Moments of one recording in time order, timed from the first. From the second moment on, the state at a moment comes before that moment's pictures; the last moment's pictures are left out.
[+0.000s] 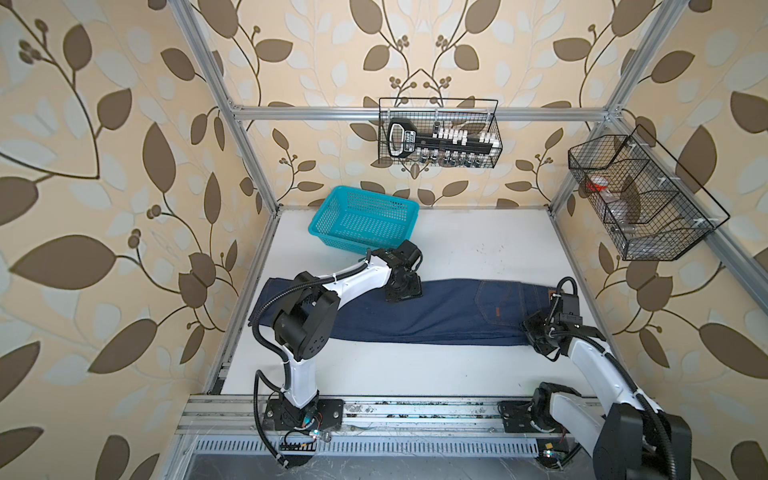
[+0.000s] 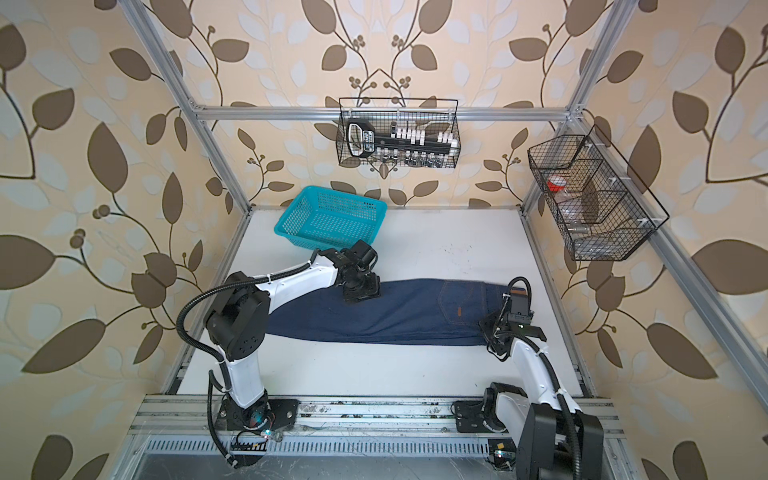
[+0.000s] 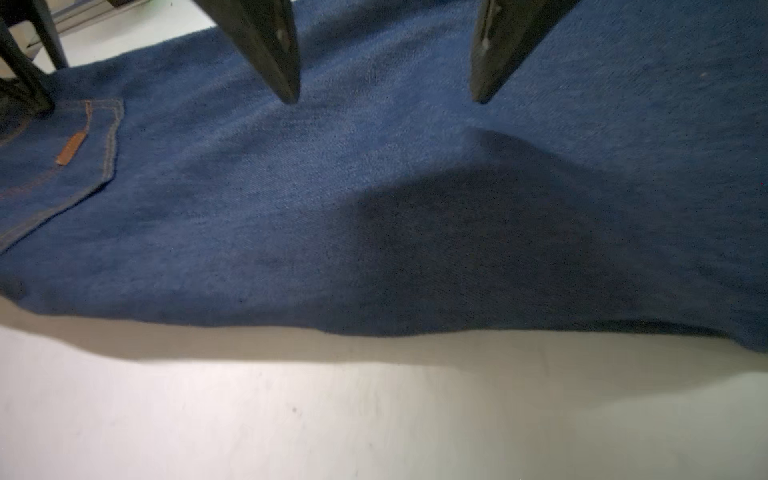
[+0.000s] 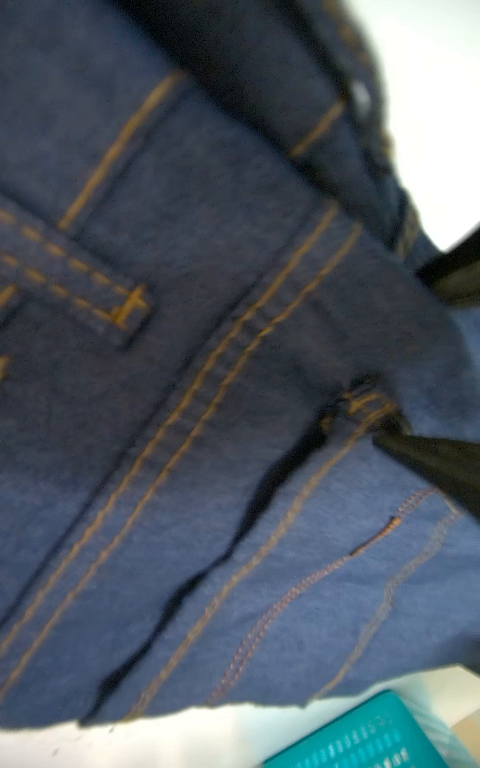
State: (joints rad) left arm -0.64 1.89 1.37 -0.72 0.18 -0.80; right arm -0.23 1.03 0.42 -0.52 -0.12 0.87
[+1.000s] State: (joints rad) left arm -0.61 1.96 1.35 -0.77 0.22 -0.63; right arm -0.26 0.98 0.43 -0.73 -0.03 0.83
